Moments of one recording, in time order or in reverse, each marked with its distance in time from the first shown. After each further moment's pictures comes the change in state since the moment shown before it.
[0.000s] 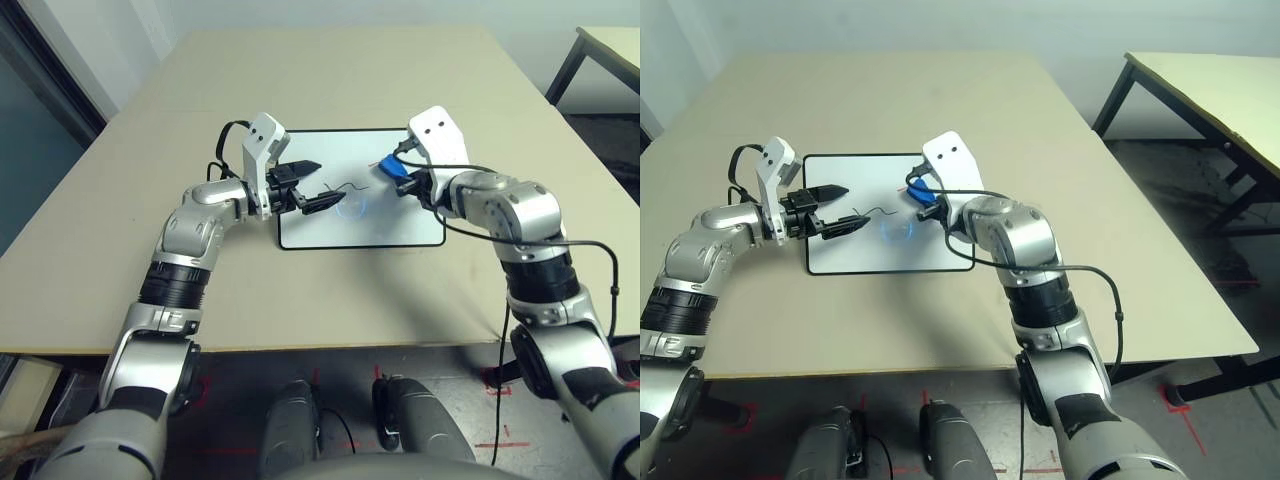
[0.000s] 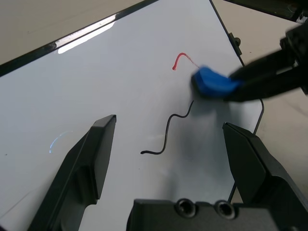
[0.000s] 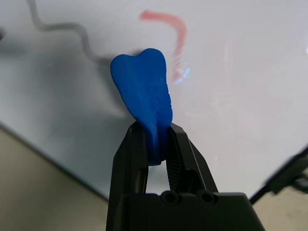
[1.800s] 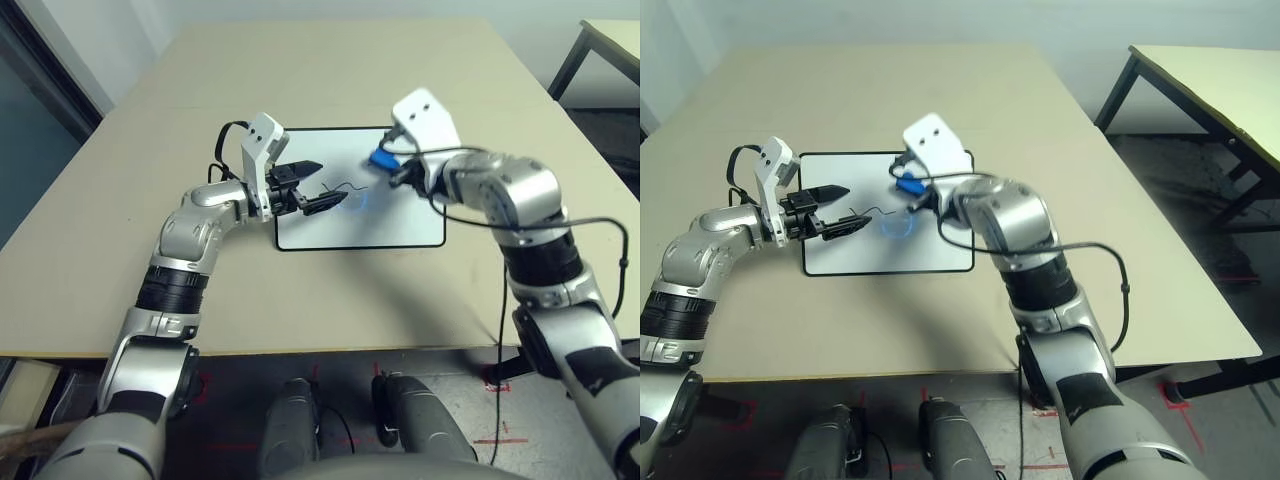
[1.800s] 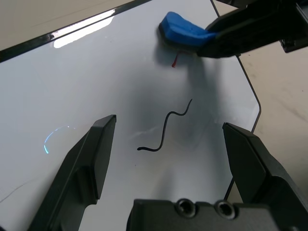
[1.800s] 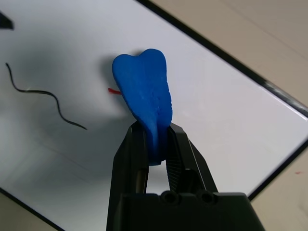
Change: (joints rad) left arm 0.015 0.001 0.002 -0.032 -0.029 0.027 0.014; right arm -0.225 0.008 0.001 0.173 -0.052 -0.053 -0.001
